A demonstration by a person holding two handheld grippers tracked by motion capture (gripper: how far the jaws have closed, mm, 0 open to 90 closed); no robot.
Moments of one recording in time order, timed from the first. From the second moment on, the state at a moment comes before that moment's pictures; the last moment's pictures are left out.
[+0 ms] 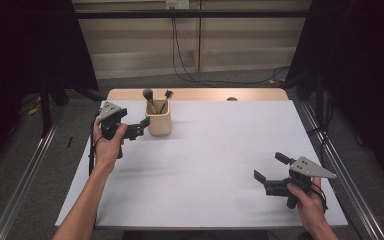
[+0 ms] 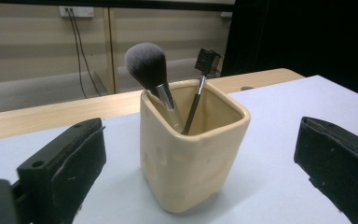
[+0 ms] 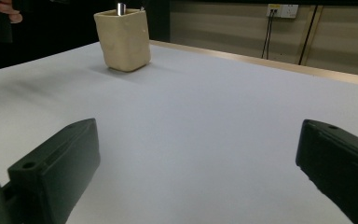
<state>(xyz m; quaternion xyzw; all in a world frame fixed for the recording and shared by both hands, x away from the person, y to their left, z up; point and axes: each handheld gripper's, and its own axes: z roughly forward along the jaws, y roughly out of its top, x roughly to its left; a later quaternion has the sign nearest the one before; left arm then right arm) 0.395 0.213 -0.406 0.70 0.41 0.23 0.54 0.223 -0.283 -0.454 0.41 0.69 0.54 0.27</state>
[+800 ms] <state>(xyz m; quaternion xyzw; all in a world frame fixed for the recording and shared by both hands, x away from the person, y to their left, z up) 0.354 0.233 -0.416 0.71 0.40 0.24 0.54 0.221 -0.285 -0.457 0.41 0.69 0.53 0.27</state>
